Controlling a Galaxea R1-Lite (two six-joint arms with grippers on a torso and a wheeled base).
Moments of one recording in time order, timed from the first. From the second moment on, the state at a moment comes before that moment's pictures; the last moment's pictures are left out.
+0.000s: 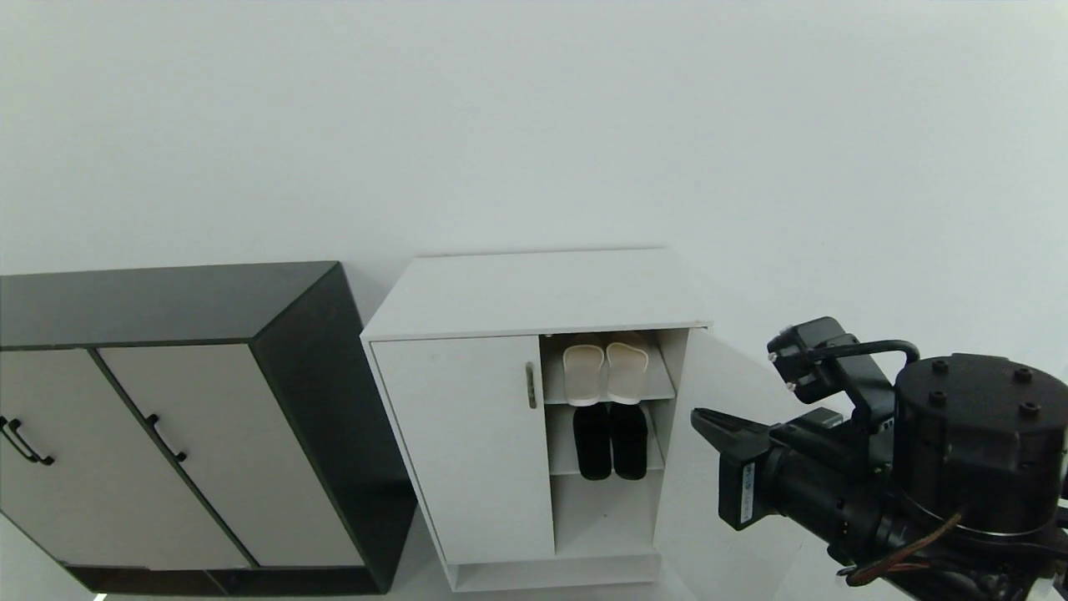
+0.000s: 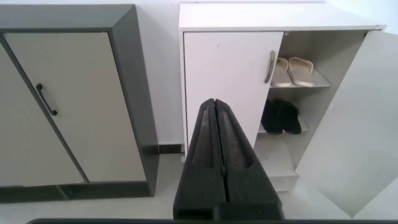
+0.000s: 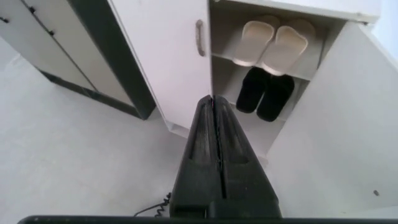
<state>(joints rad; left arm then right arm) 0.00 0.00 0.00 0.01 0.03 0.00 0.89 1.56 -0.59 -0.72 -0.36 0.19</state>
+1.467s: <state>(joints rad) 0.00 0.00 0.00 0.01 0.03 0.00 0.13 1.83 -0.78 -0.72 -0.24 0.08</state>
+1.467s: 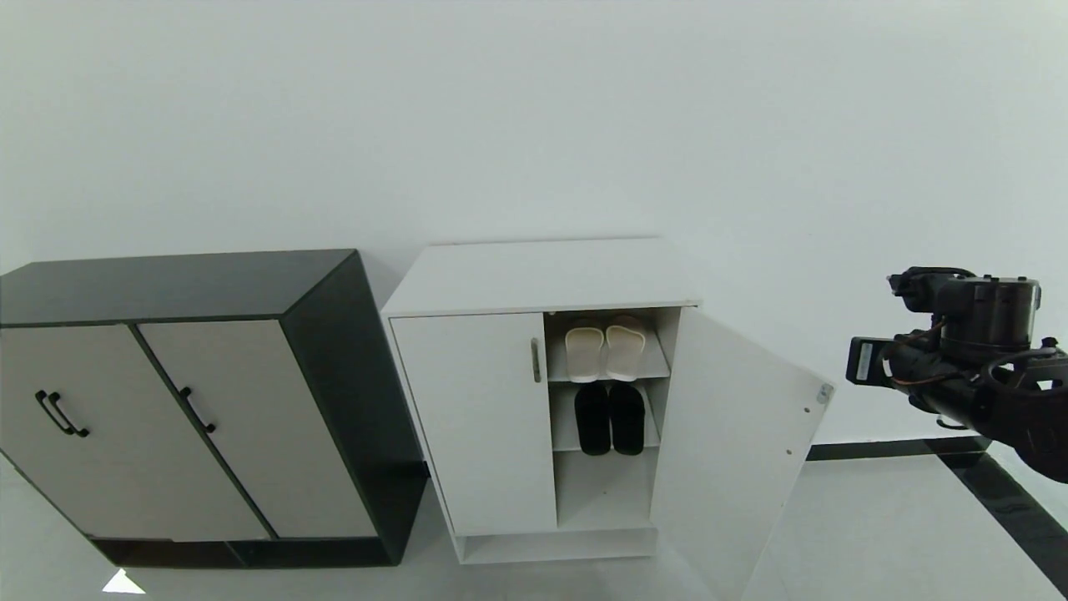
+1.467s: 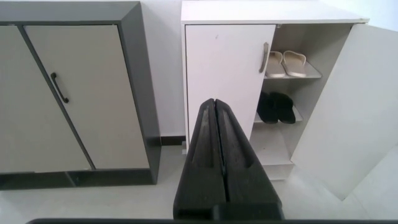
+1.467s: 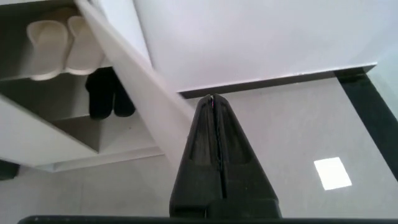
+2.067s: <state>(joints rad) 0.00 0.00 0.00 0.01 0.03 0.00 0.06 2.02 -0.90 -0.73 -0.21 0.09</state>
